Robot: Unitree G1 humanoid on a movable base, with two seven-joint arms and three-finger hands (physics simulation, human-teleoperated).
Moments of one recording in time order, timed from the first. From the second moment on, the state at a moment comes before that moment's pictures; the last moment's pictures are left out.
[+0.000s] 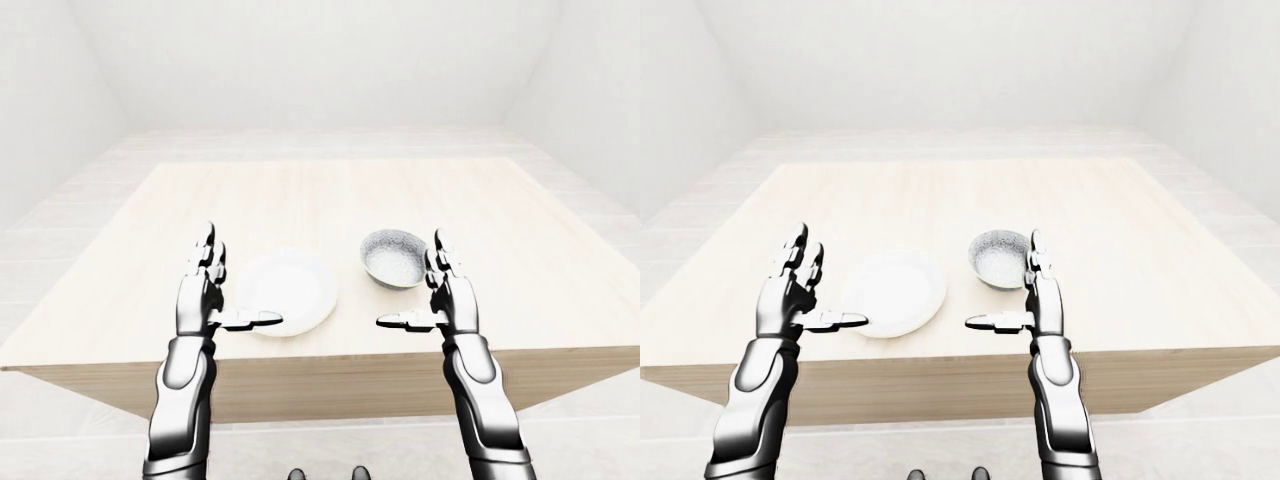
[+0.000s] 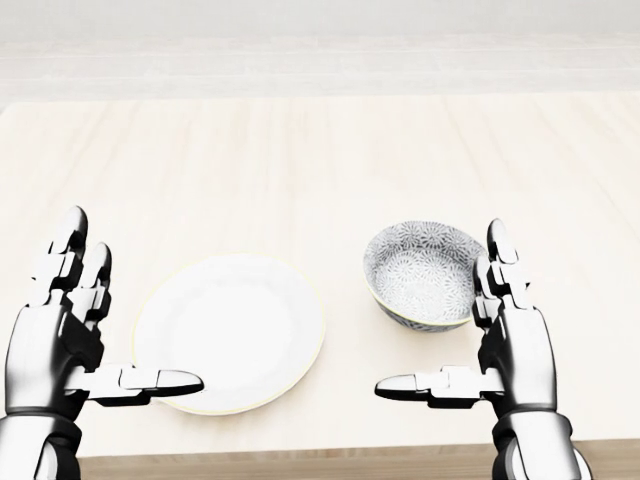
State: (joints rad) left arm -0.02 0.08 0.14 -0.22 -0.10 0.09 -0.10; right arm 0.02 -0.03 -0.06 -0.19 0.01 0.09 0.01
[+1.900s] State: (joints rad) left arm -0.01 0.11 0.16 -0.17 0.23 0.09 -0.13; right arm -0.14 -0.13 -0.12 -0.23 -0.25 0.09 -0.01
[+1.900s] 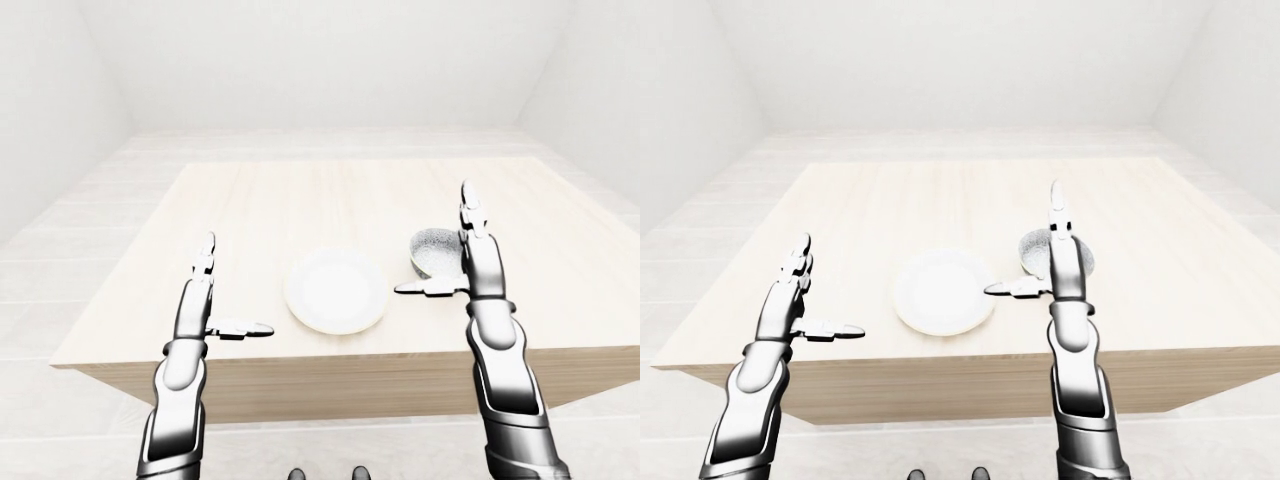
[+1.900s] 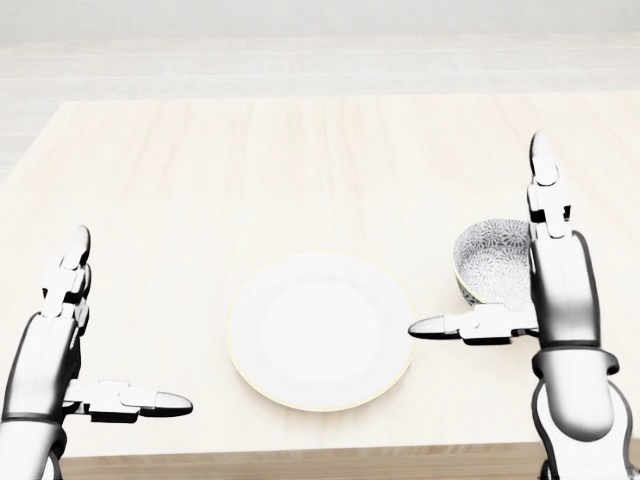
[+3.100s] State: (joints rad) left arm 0.01 0.10 0.16 -0.22 0.25 0.09 -0.14; right arm -0.33 -0.22 -0.08 0.11 -1.12 0.09 0.12
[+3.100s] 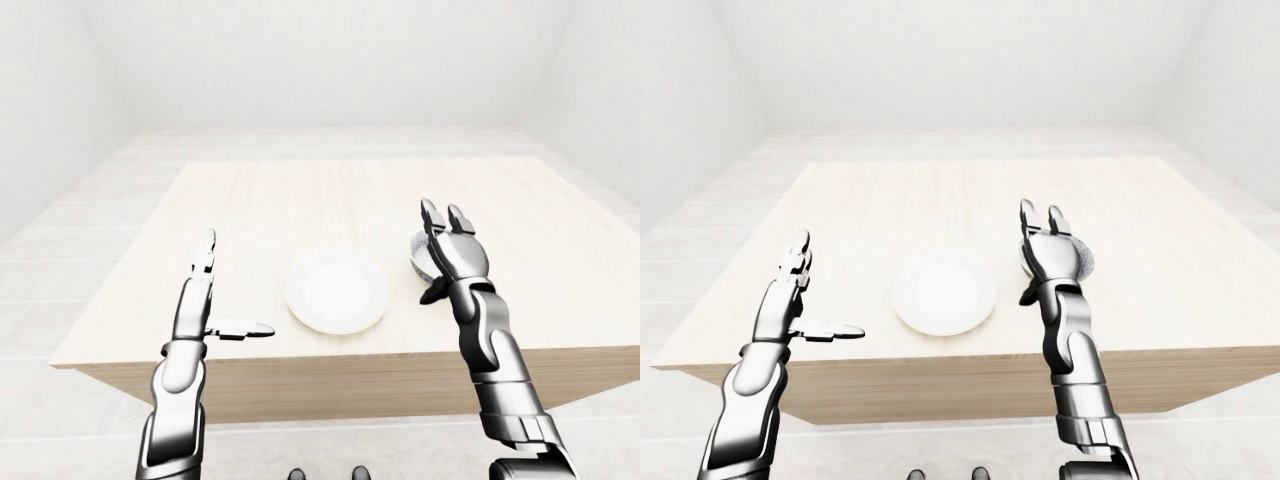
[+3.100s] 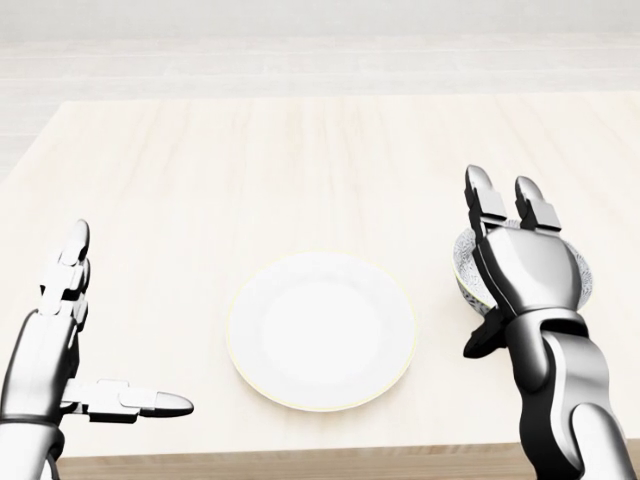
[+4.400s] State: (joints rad) left arm 0.02 0.09 0.17 -0.24 0.26 0.09 -0.15; right arm -0.48 -0.27 -0.07 0.65 -1.08 0.09 -0.11
